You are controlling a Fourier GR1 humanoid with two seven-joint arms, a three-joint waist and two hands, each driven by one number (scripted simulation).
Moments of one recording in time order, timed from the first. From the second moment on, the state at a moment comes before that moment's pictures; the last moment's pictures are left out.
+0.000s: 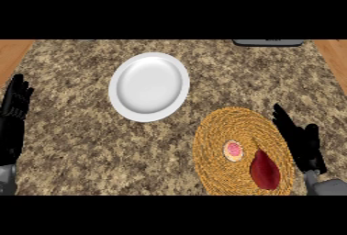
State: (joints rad) left arm -0.05 0.54 -0.05 -1.59 0.19 0.32 -0.06; right arm -0.09 -0.49 0.29 -1.33 -0.32 -0.18 0.06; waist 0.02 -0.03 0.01
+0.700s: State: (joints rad) left arm -0.01 0.43 -0.15 -1.45 0.24 0.18 -0.11; right arm -0.18 -0.27 0.37 -1.45 0.05 -0.77 0.06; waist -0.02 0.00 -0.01
